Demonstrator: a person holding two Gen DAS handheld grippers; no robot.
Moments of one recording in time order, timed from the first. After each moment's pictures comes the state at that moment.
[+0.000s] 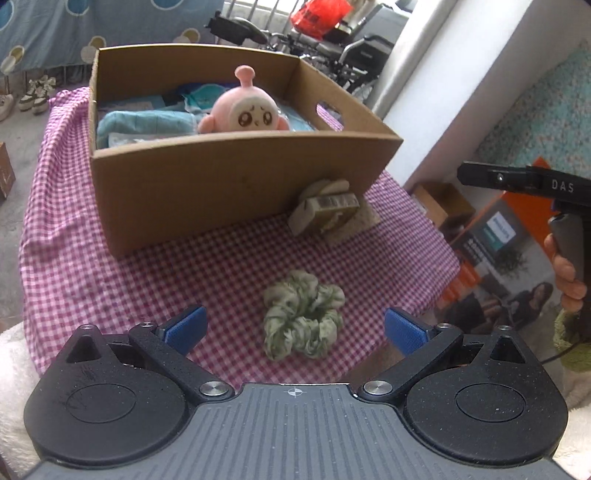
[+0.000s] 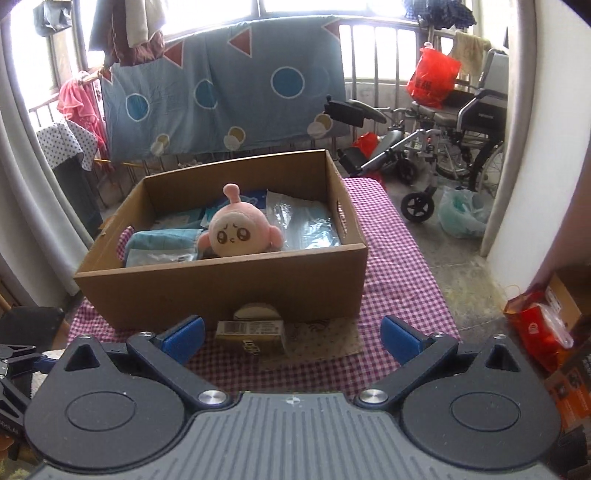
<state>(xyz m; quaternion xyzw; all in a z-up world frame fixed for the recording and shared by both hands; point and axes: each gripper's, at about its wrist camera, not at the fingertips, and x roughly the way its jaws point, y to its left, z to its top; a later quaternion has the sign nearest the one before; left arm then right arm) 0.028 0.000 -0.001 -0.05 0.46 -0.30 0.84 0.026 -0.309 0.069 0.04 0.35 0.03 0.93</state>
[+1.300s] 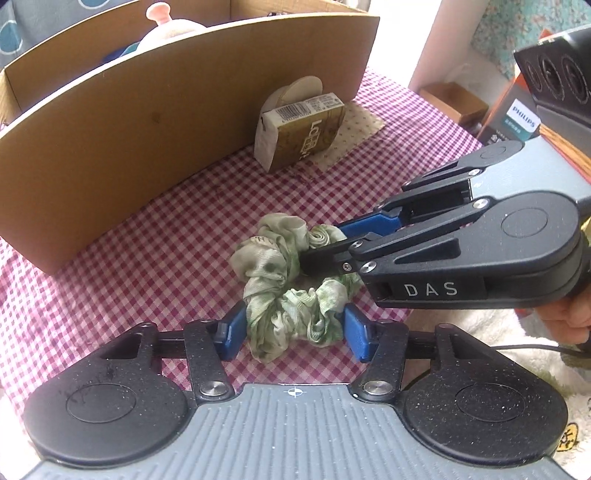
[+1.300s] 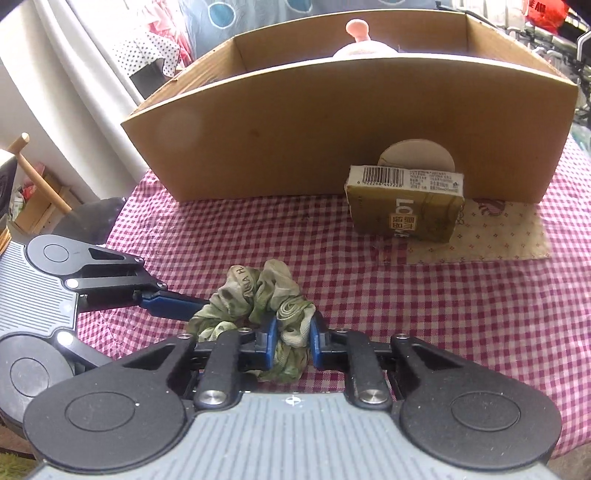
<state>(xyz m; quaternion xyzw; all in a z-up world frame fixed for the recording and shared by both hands) 0.038 -0.092 -0.068 0.12 0.49 -0.32 0.80 0.056 -0.236 -0.052 0.05 0.47 0.20 0.86</state>
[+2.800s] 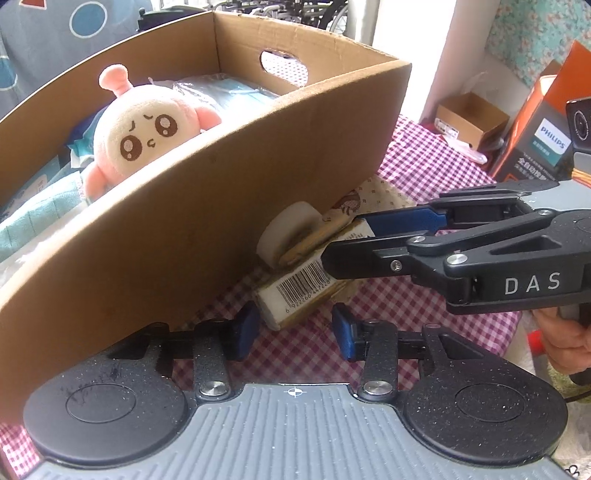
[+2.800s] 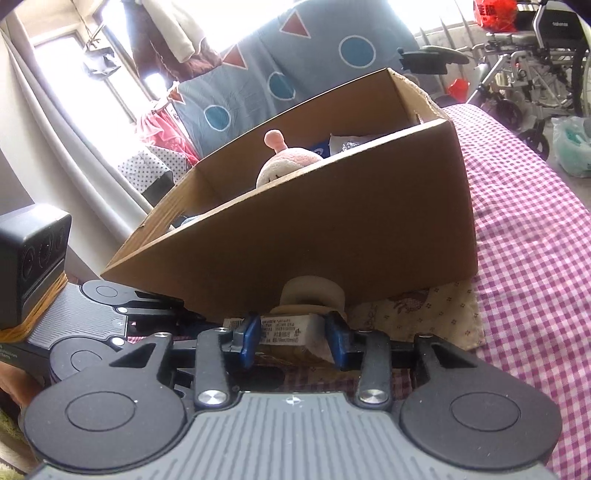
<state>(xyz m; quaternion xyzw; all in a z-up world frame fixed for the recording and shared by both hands) 0.112 -0.150 -0.051 0.15 0.47 -0.30 0.82 0.089 -0.344 -0.049 0.20 0.35 0.22 0.89</state>
